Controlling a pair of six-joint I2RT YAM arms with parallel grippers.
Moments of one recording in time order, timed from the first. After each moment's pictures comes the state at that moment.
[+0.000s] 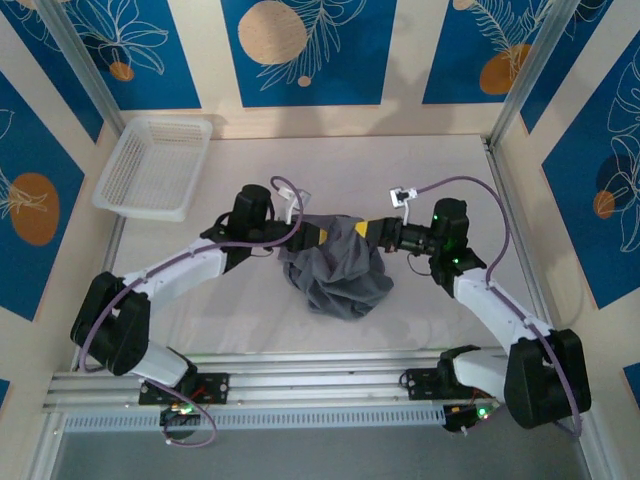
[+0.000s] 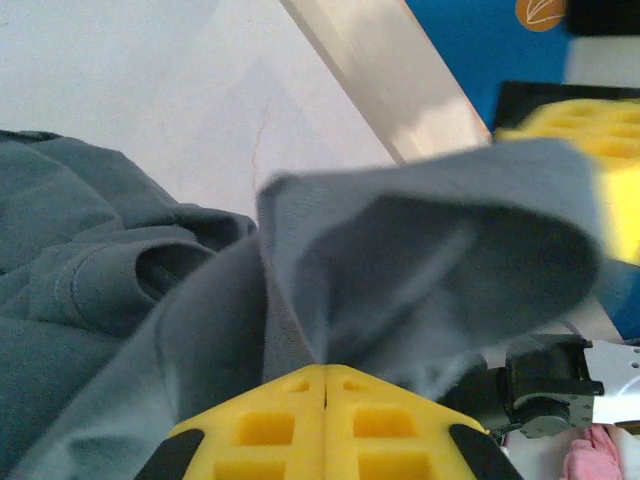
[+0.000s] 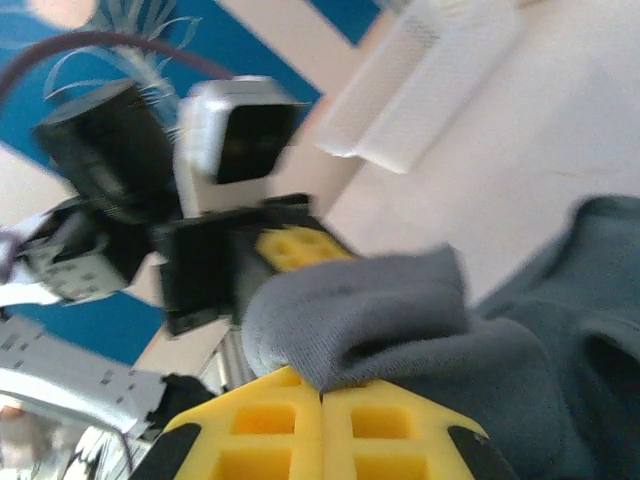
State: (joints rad) left arm -0.58 1.48 0.96 0.03 0.71 -0.48; right arm 0.21 1.16 0.59 0.30 -0.95 0.67
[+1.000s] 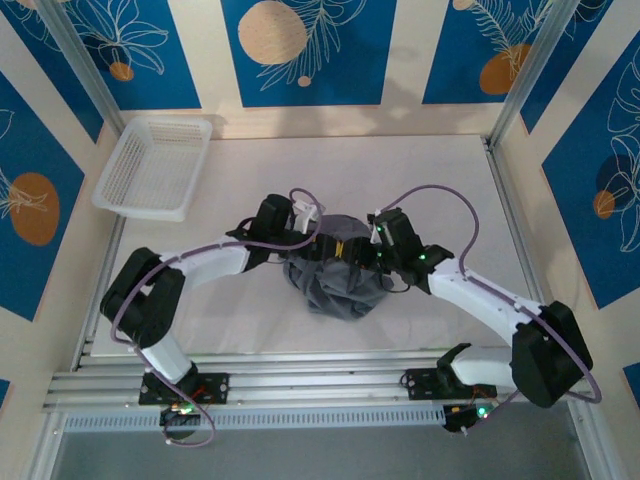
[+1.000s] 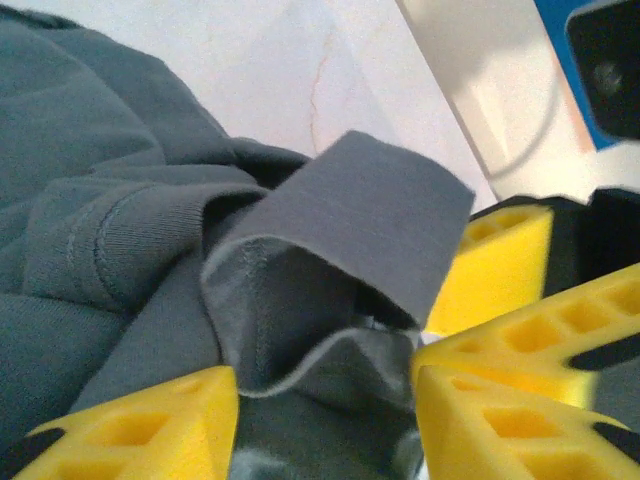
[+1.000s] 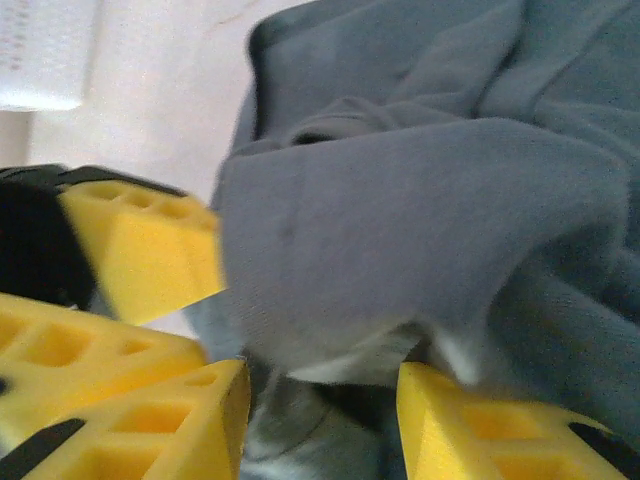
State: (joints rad) left arm -0.64 1.68 0.98 0.08 0.64 -0.51; right arm 0.58 1.25 0.77 -0.30 -0.16 0.73
